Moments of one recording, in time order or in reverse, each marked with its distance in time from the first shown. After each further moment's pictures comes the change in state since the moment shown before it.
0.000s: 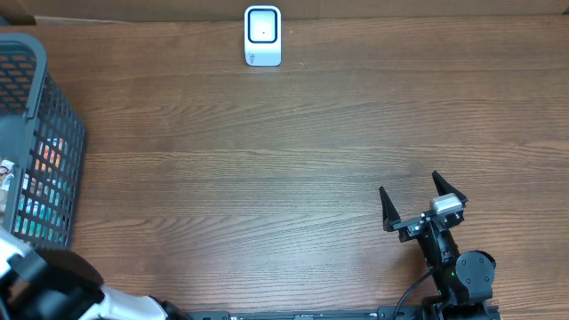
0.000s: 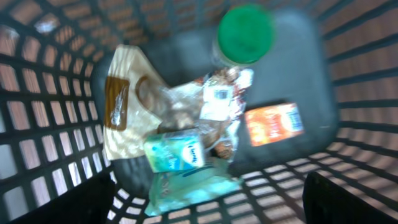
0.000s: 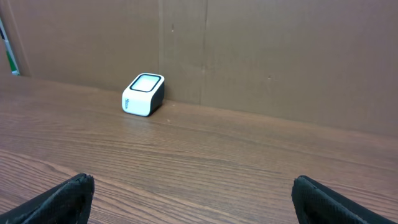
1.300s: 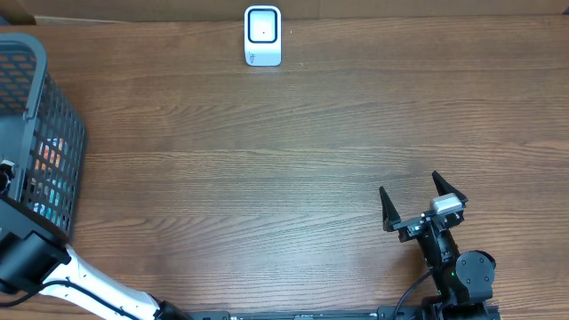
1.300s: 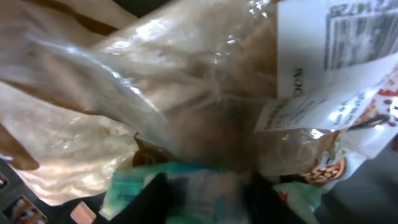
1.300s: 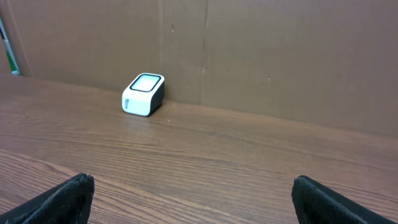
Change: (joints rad) left arm 0.021 0.365 -0.123 0.007 0.013 0.117; right arm 0.000 0.000 0.000 0.000 0.000 0.000
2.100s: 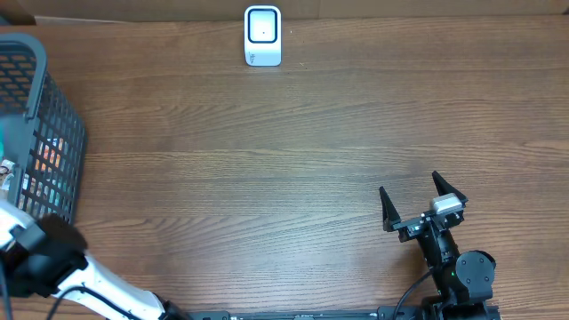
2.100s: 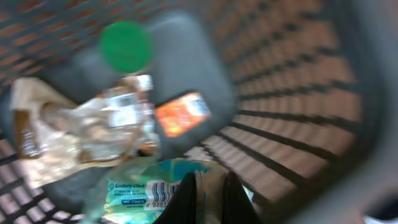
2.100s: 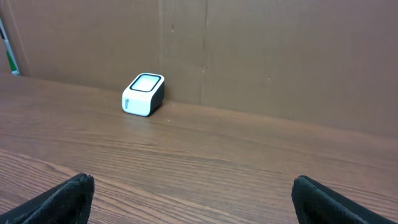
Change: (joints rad) left arm -0.144 -0.145 0.672 -0.232 0.198 -0.043; right arm 0.000 0.000 0.000 0.000 0.000 0.000
